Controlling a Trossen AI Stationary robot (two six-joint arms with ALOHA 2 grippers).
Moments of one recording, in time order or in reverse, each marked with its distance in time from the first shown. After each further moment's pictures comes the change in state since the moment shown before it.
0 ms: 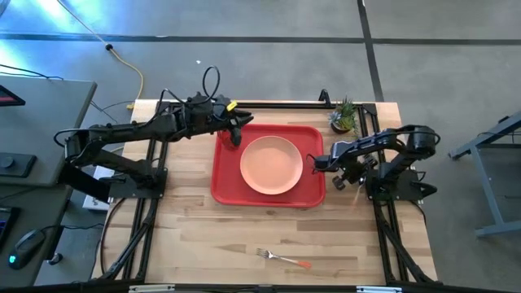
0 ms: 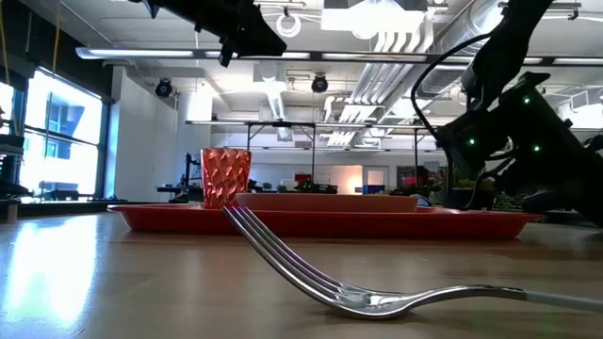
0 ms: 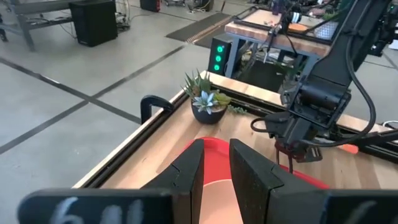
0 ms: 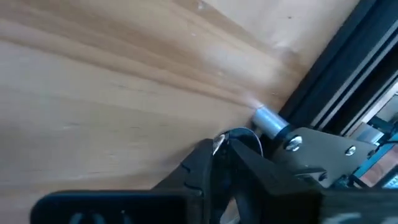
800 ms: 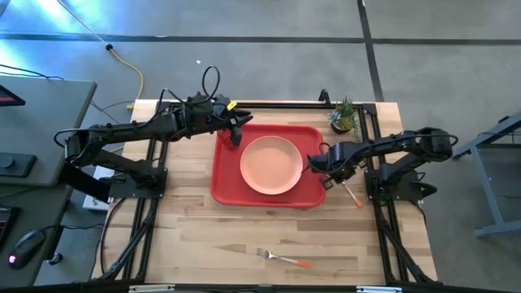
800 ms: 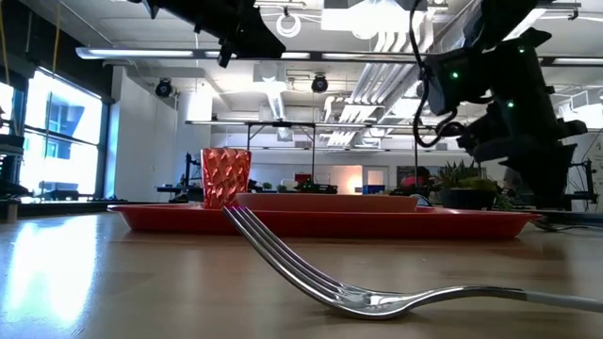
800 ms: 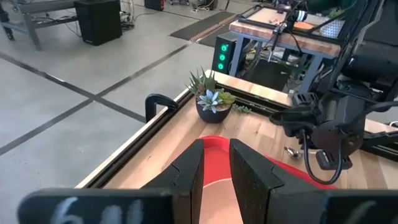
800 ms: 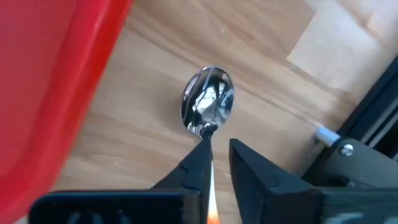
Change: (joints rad) left arm 0.004 0.000 0.000 -0.009 -0.011 0.002; right arm 0.138 -0.159 0.158 -0.004 -0.003 0.095
